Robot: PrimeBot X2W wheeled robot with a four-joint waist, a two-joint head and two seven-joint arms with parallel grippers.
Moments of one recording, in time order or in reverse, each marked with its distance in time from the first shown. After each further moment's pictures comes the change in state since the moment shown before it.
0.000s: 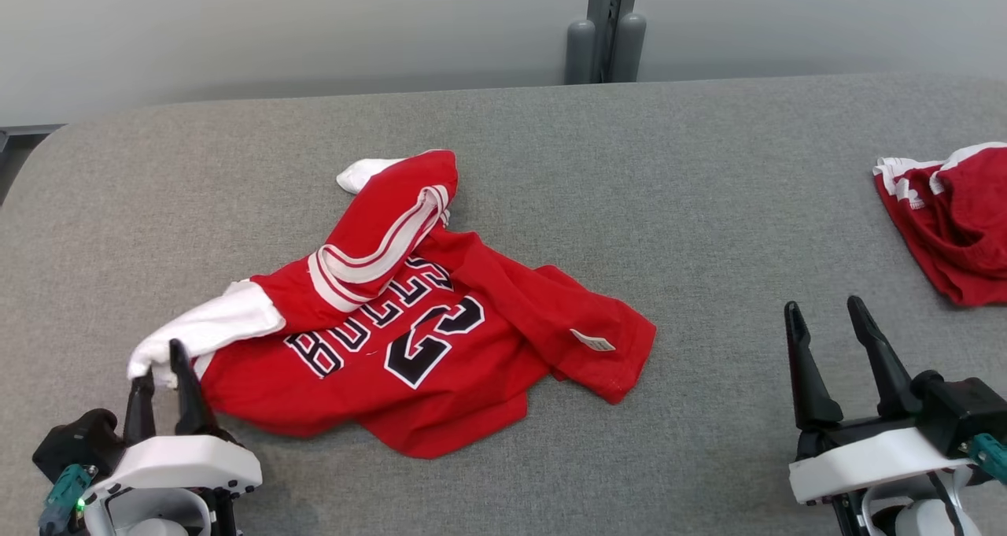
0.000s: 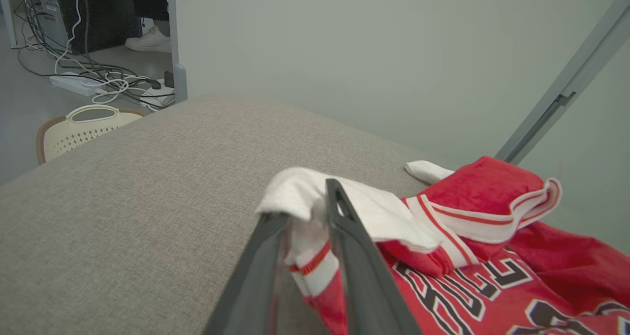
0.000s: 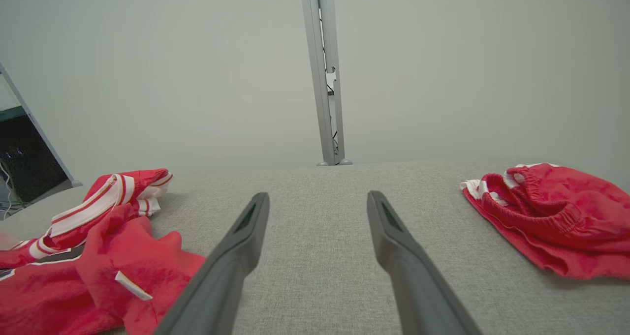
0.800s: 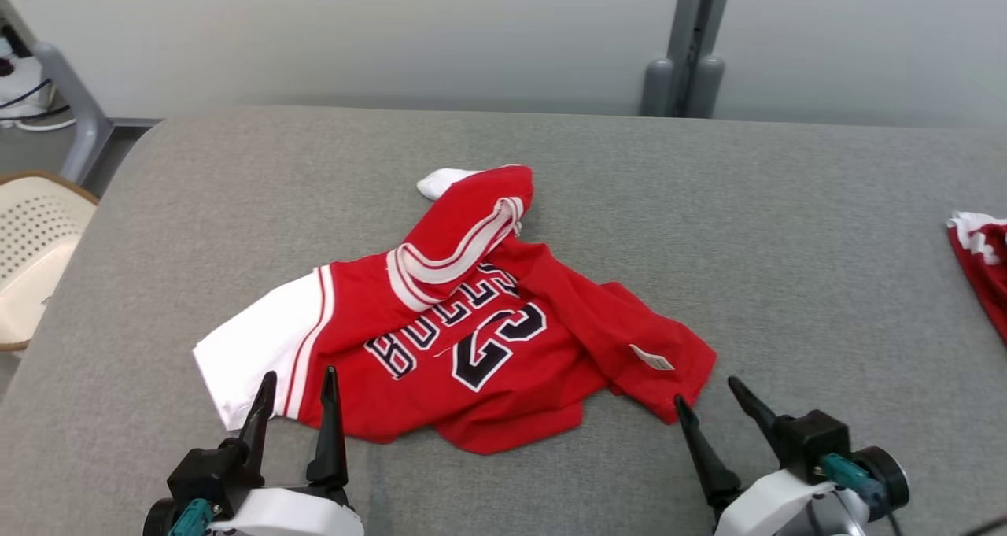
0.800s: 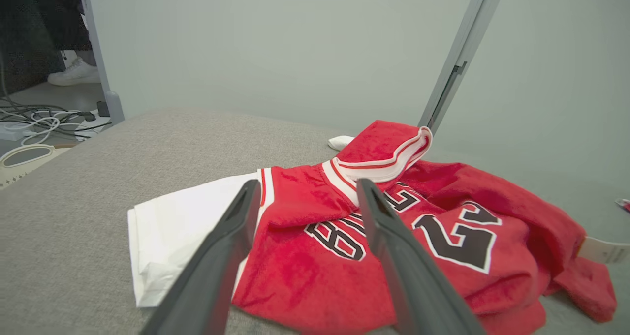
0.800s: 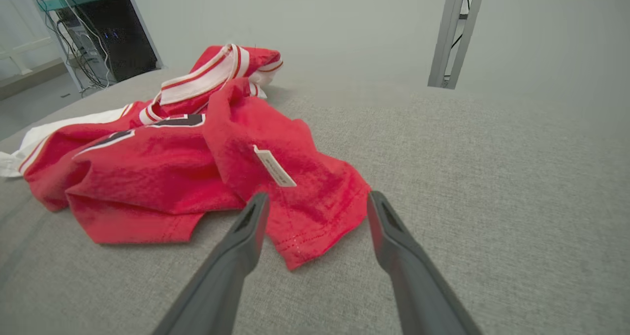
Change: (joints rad) left arm 0.127 -0.026 -0.209 -0.141 0.132 -0.095 0.000; right arm -0.004 0.000 0.208 0.189 -0.083 0.000 0.083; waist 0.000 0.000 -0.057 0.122
